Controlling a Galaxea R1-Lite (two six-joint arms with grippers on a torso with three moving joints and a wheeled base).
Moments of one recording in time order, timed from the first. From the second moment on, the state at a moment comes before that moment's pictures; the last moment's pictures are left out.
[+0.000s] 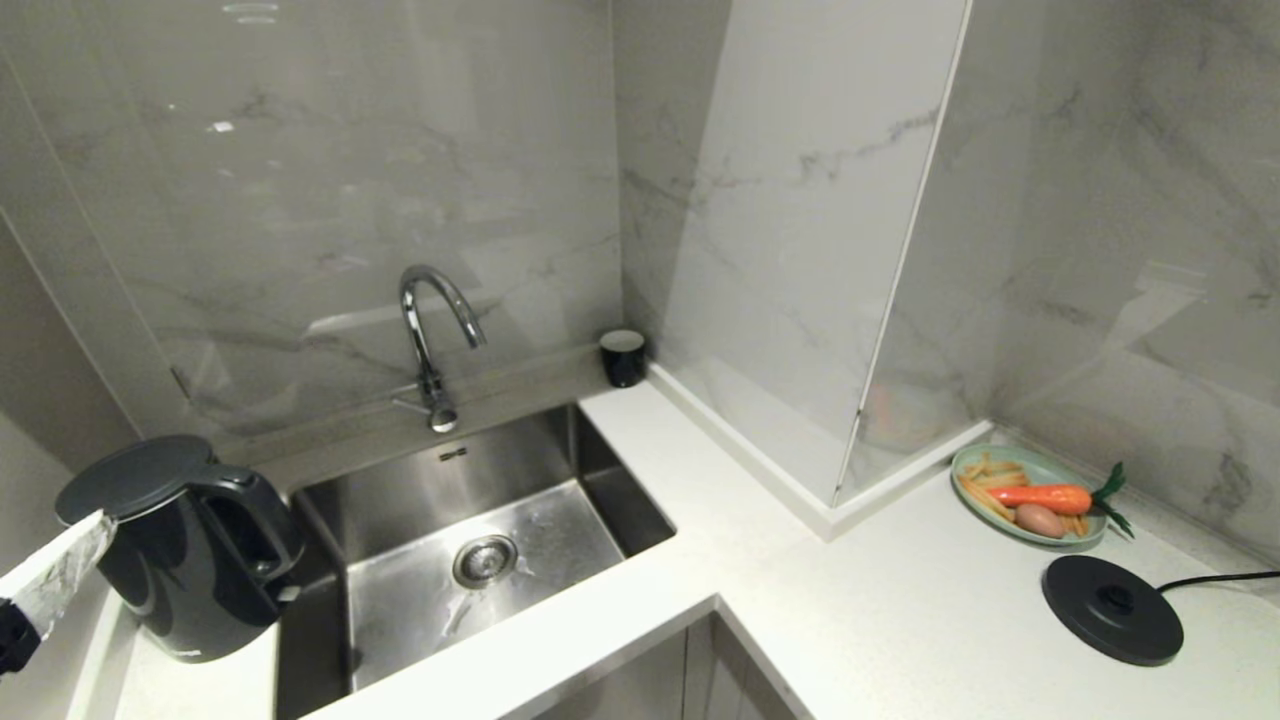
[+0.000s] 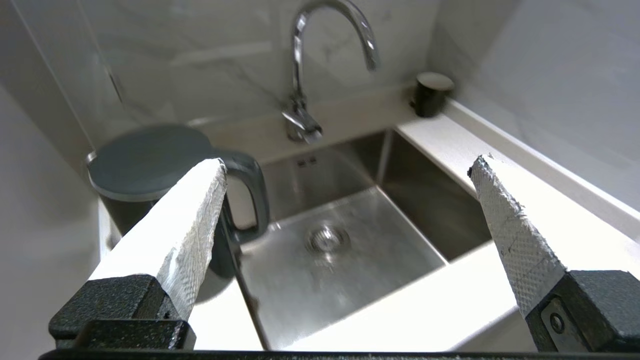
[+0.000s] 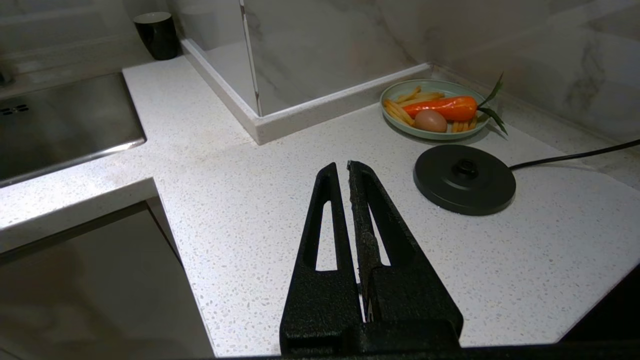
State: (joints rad) left arm 0.18 0.64 -0.33 -0.31 -0.17 -0.03; right arm 0.00 0.00 0.00 0.00 0.00 -0.01
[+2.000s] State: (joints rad) left arm 0.00 0.00 -0.05 0.04 0.08 0.12; right arm 0.00 0.00 0.00 0.00 0.00 -0.01
